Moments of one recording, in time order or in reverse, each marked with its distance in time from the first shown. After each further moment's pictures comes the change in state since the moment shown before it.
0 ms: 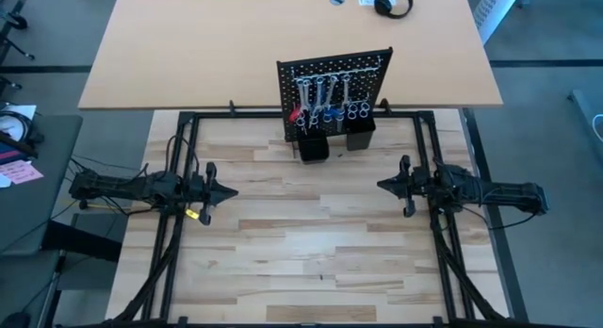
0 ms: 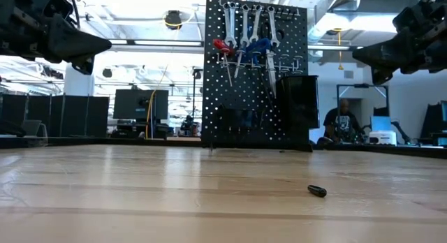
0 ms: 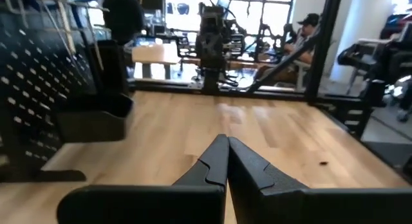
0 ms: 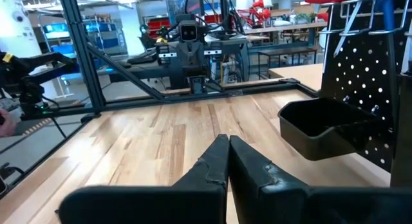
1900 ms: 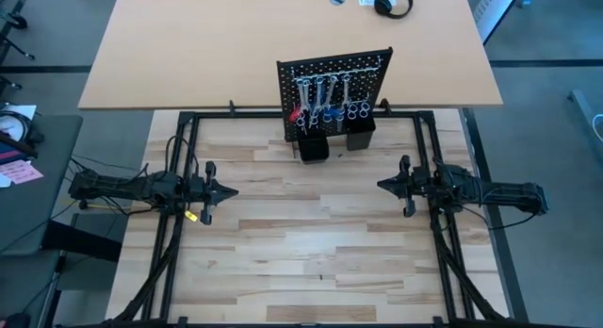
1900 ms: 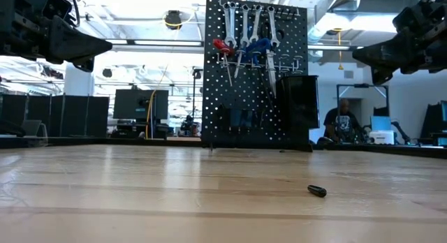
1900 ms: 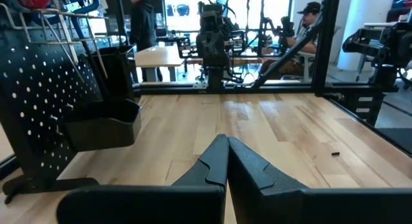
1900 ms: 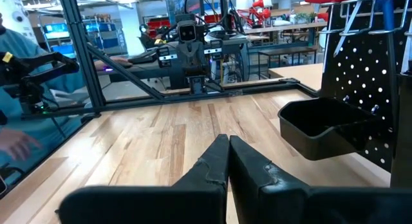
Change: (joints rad) left arm 0.000 0.007 0.000 0.001 -0.009 0.094; right arm 0.000 0.000 -0.002 -0.003 0.001 0.000
